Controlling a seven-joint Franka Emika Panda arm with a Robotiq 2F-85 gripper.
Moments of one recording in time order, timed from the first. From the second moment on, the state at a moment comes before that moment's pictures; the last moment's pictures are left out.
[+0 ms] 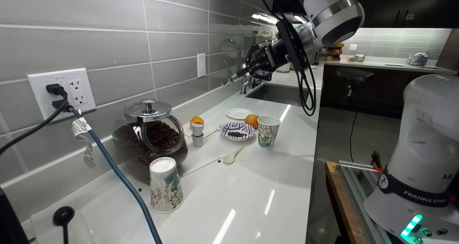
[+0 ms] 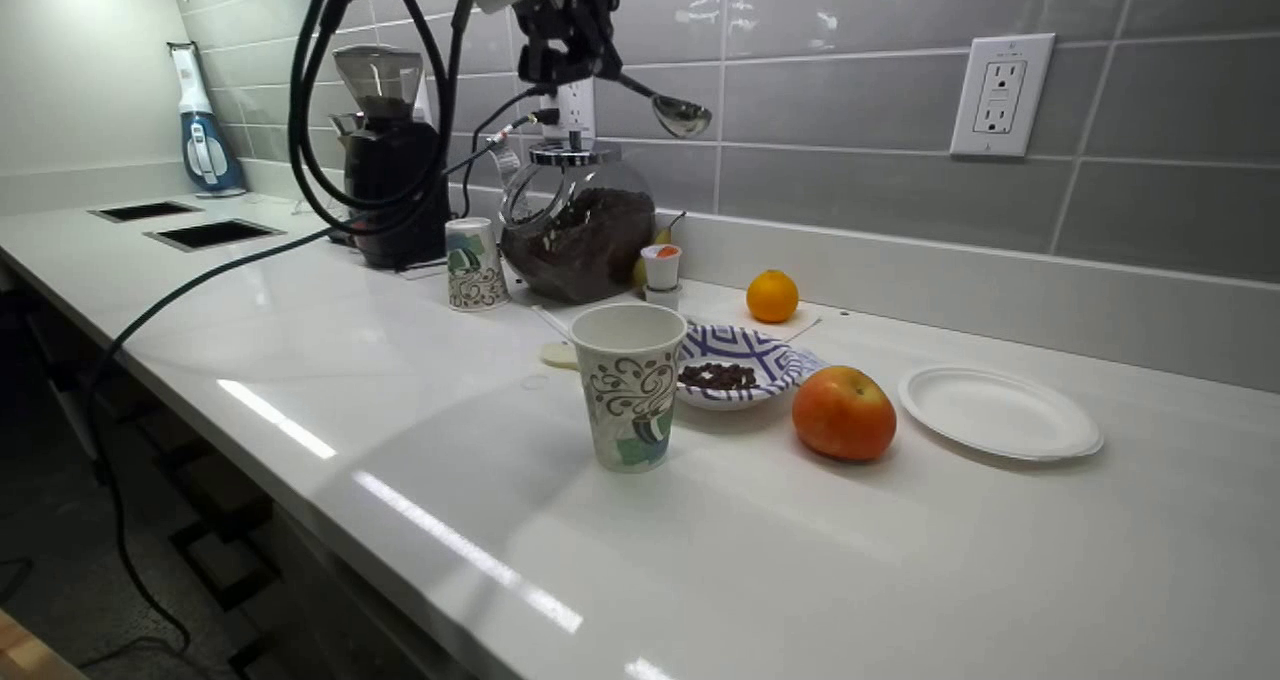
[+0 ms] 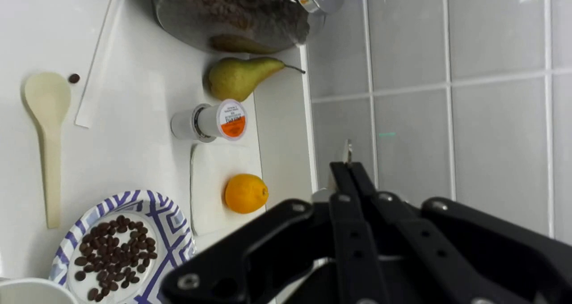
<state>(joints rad) -0.15 -0.59 -0.06 -2.73 1.68 2.91 -0.05</state>
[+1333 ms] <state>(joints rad) -0.22 -0.25 -0.02 -2.60 2.00 3.00 -0.23</state>
